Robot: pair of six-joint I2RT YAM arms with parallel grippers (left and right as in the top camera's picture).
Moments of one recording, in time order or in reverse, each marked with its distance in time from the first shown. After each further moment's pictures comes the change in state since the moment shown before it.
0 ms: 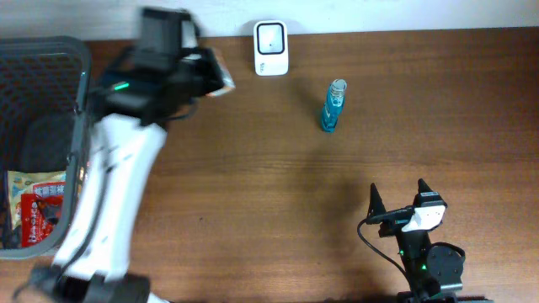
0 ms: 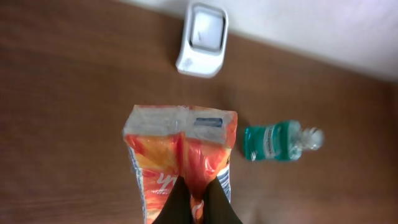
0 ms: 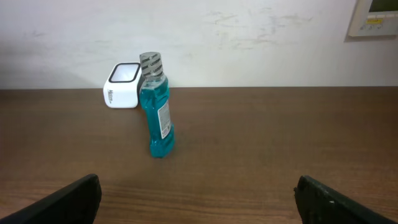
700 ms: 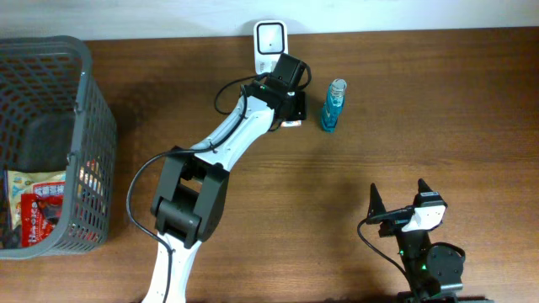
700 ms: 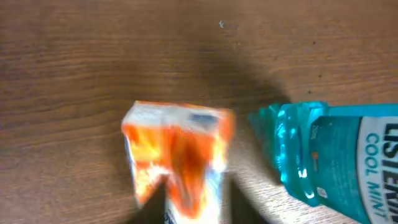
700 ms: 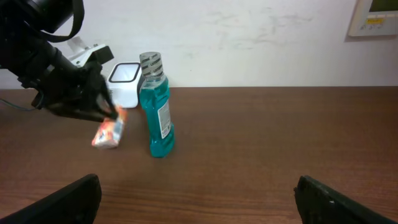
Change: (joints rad) left arm -0.231 0.568 -0.005 0.379 -0.051 0.026; right arm 0.000 0.000 0.000 0.000 0.000 0.000
